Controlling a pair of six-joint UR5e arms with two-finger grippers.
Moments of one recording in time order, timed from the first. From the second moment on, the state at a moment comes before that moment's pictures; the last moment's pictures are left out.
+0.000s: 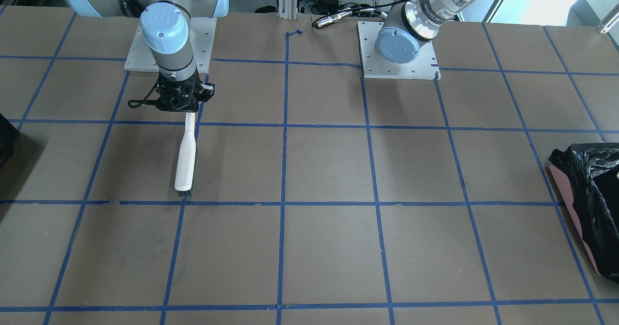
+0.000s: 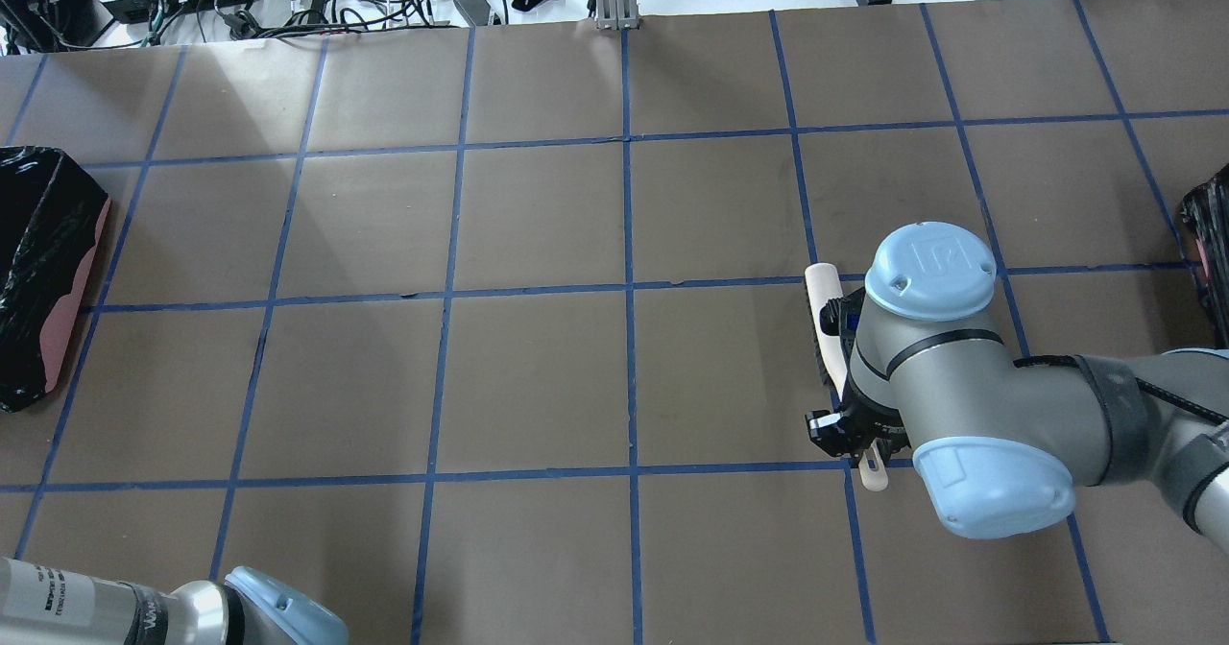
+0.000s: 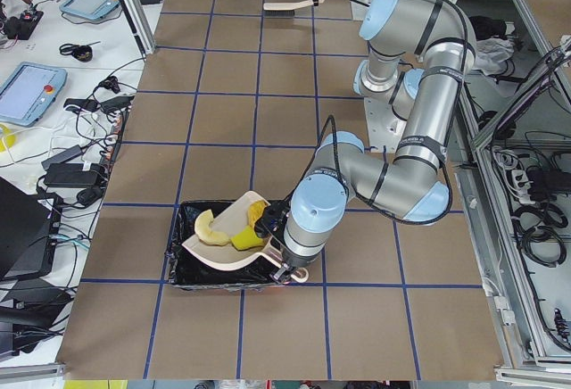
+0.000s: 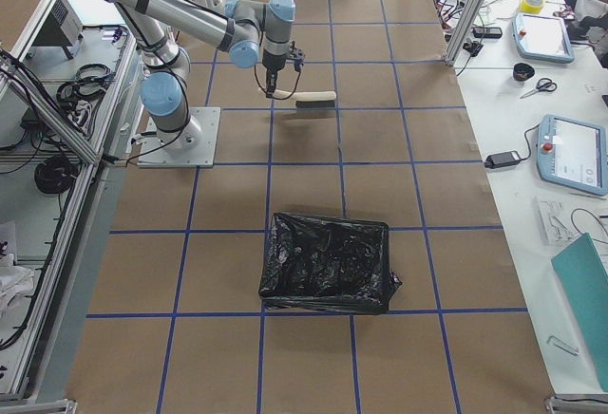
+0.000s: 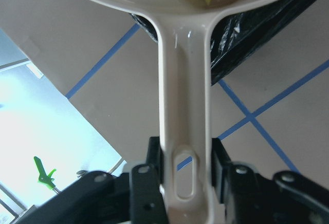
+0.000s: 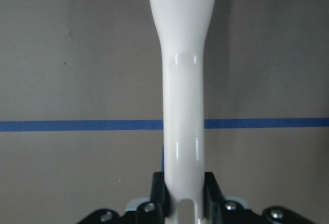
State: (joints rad) left arm -0.42 -2.06 -1.16 -1.32 1.55 1.87; right arm 1.63 -1.69 2.30 -1.99 -1.67 0.04
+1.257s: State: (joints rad) left arm -0.56 -2.07 -1.21 -1.06 1.89 1.89; right arm 2.11 -1.43 2.05 -2.06 -1.56 0.43
